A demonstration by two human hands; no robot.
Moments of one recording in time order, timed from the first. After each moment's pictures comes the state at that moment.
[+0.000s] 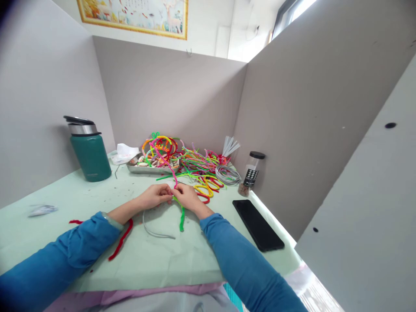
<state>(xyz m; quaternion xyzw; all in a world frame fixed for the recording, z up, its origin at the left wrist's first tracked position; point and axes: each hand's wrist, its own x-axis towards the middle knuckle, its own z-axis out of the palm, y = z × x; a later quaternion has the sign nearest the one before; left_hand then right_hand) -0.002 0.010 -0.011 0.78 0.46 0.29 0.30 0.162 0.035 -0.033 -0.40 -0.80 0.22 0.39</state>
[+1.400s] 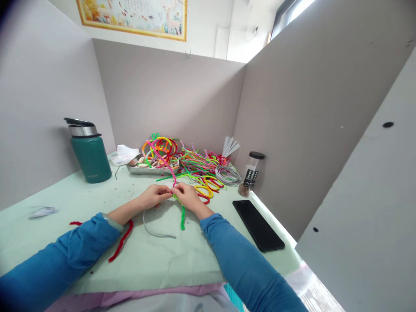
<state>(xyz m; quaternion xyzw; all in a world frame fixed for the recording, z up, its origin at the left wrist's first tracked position) -0.006 0.013 -0.014 0.77 0.47 0.30 0.31 0.162 0.035 -0.033 -0.38 -0.79 0.25 0.42</state>
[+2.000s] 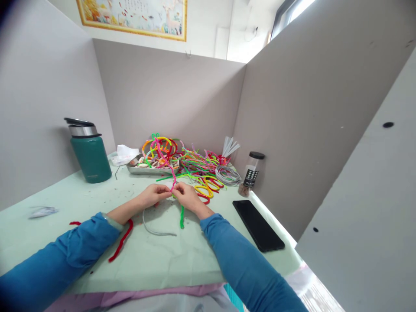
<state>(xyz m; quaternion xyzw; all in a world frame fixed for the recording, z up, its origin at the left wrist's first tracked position) -0.006 0.015 -0.012 0.75 0.48 0.30 0.33 0.163 0.037 -0.036 -0.35 -0.78 0.28 0.43</state>
